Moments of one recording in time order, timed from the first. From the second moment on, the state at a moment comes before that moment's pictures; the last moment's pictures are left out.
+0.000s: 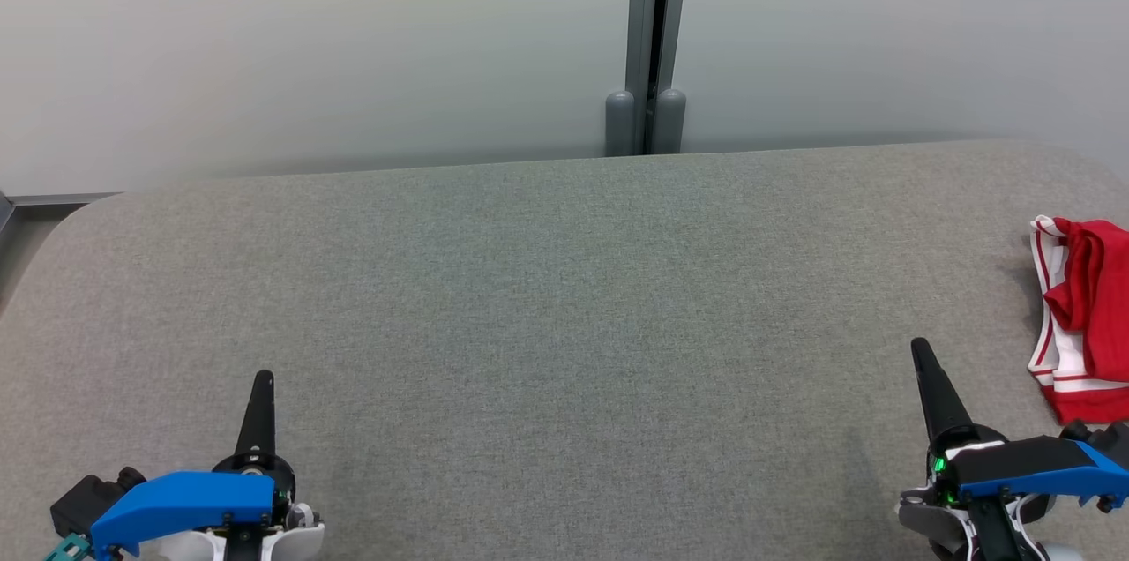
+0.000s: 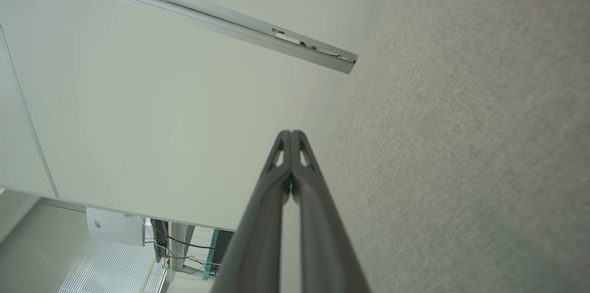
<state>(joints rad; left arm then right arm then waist) -0.07 0.05 0.06 0.29 -1.30 -0.10 0.03 -0.13 -0.05 -0.08 0.32 1.27 0.13 0.03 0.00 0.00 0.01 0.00</state>
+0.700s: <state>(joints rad) -0.09 0.05 0.09 0.27 -1.46 -0.12 0.07 -0.12 -0.05 -0.10 0.28 1.45 0.13 0.08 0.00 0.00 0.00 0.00</state>
